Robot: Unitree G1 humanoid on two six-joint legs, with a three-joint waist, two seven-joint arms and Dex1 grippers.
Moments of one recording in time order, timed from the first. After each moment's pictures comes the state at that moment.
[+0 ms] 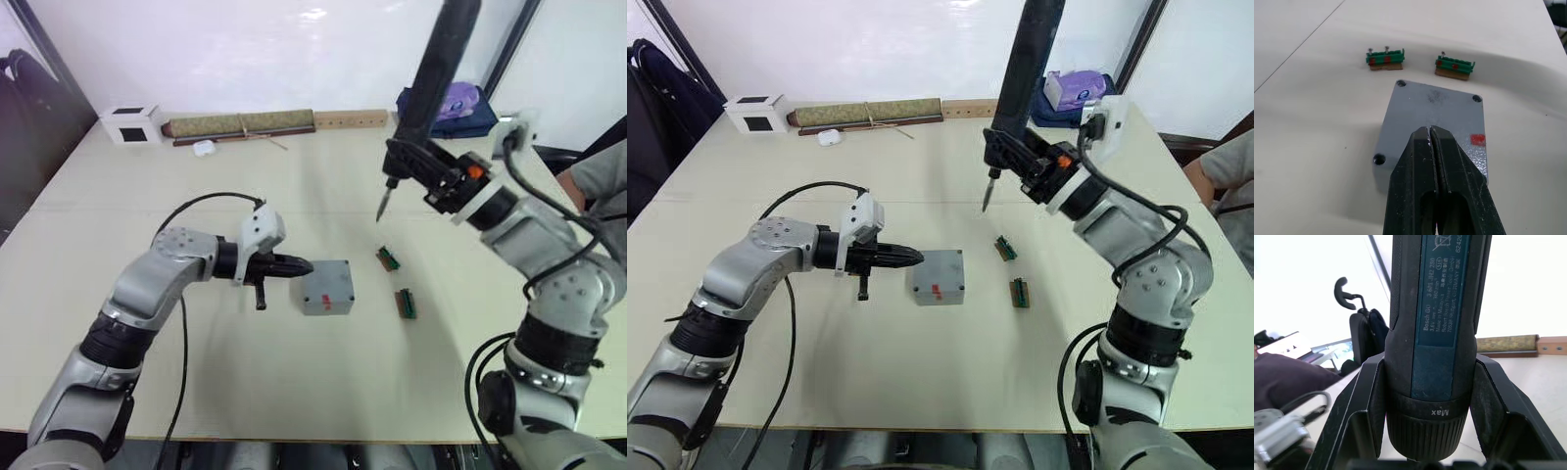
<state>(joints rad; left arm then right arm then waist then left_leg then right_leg) -0.61 0.63 -0.25 -0.14 -0.40 0.64 -1.09 -0.63 -0.33 -0.41 -0.41 0.91 0.98 0.34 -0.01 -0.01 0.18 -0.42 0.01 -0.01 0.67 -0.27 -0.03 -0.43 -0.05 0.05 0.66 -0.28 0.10</state>
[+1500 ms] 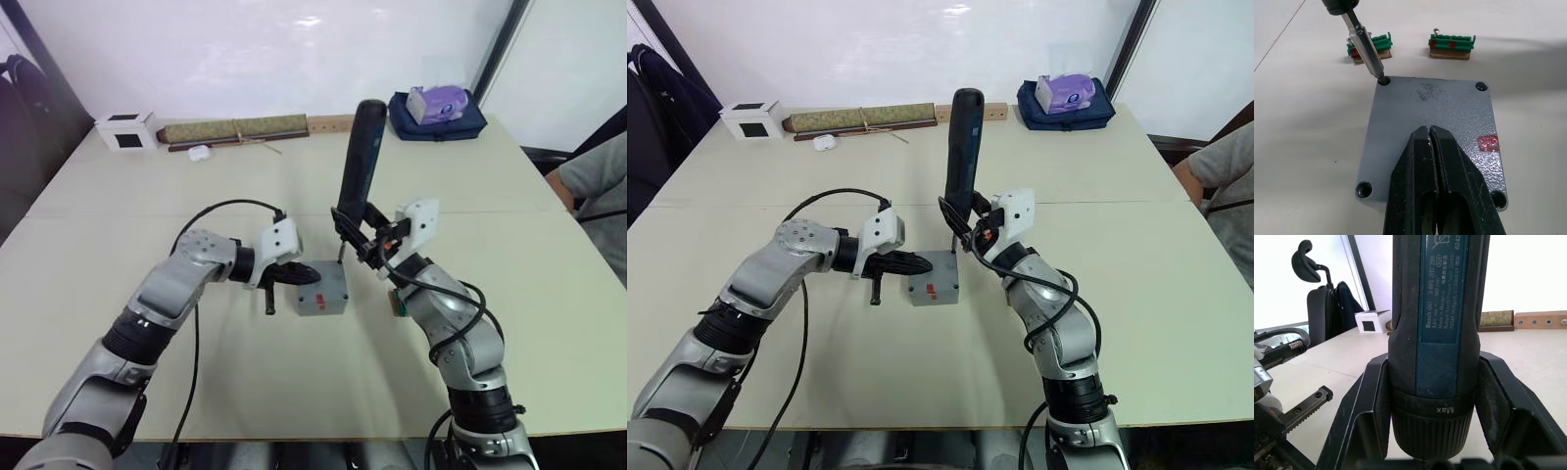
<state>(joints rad) -0.64 0.58 -0.34 -0.07 -0.25 0.54 -1.11 -0.31 -0.16 0.06 -0.33 0.40 0.38 0.35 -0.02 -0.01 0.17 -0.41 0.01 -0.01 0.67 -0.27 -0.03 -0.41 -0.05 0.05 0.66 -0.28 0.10</state>
